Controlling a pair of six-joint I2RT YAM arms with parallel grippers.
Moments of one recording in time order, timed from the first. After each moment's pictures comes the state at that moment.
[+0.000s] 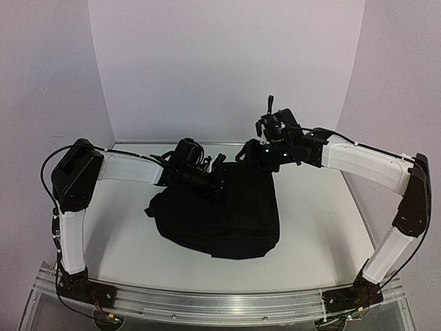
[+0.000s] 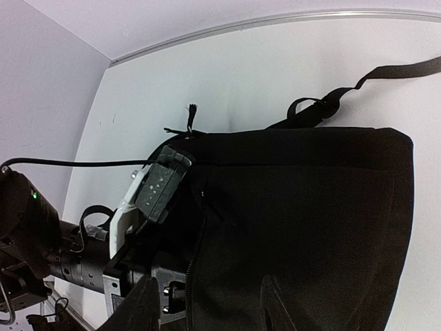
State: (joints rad) left arm -0.75 2.03 1.38 0.04 0.71 -0.76; right arm 0.76 1.68 1.48 -0.48 0.05 0.70
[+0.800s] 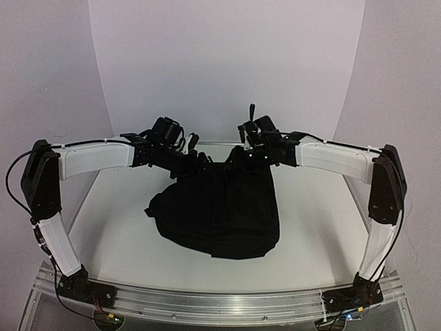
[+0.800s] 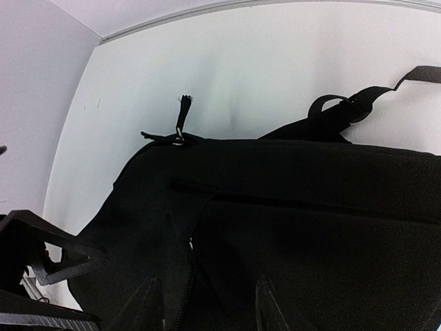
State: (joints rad) left arm -0.69 1.77 1.39 -0.34 0.38 -0.62; right arm 0.74 1.91 1.60 -0.42 -0.01 0.64
